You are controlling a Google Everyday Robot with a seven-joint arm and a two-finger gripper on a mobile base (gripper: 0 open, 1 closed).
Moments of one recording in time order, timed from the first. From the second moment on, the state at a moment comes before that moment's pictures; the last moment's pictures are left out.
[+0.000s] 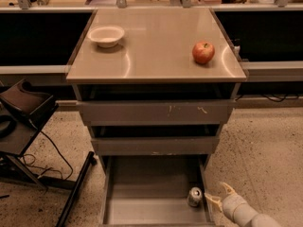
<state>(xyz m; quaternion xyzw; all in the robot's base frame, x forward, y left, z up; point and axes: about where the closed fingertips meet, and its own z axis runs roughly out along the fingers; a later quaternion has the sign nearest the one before) 0.484 -0.290 0.338 -0.24 0.84 0.05 0.47</state>
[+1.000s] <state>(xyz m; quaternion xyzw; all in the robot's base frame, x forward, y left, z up) 0.519 -0.307 0.320 -0.25 0.87 0.04 0.41</state>
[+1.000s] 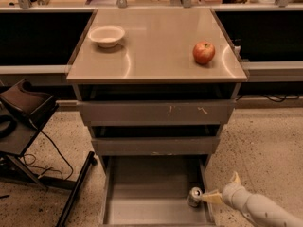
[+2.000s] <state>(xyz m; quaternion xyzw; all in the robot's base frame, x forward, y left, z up) 0.539 -0.283 0.302 -0.28 0.86 0.06 0.42</state>
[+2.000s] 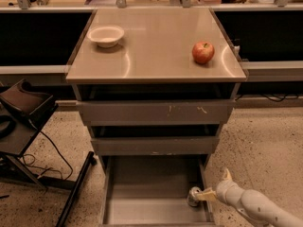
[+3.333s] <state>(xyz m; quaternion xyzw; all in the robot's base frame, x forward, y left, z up) 0.594 -0.214 0.240 -0.31 0.85 0.20 0.38</state>
